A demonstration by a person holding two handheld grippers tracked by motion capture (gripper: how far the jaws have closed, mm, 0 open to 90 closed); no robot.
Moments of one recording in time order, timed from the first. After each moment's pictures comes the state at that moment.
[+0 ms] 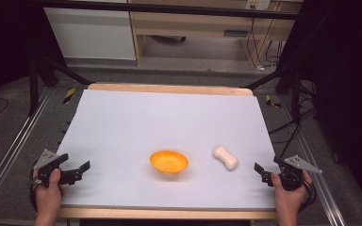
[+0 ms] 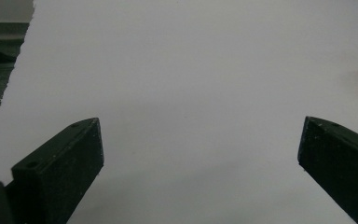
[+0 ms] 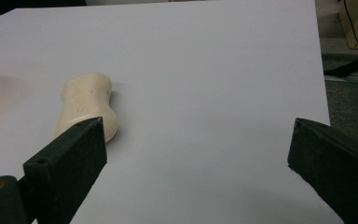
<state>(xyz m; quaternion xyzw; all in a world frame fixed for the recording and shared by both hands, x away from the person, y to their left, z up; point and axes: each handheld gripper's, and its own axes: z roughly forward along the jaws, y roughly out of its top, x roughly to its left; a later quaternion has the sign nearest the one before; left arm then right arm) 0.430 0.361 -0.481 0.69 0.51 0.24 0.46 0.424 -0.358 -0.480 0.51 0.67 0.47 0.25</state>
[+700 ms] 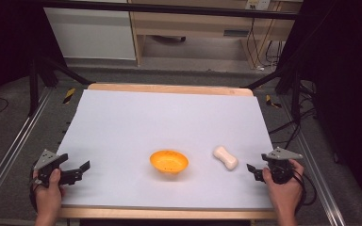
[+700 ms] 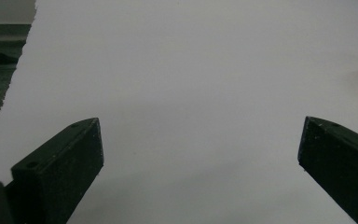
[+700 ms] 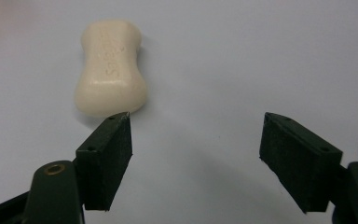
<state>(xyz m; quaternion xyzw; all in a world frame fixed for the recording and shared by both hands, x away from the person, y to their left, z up) 0.429 0.360 -0.482 0.69 0.51 0.24 0.46 0.441 -0.323 -0.454 0.44 0.80 0.34 0.23</state>
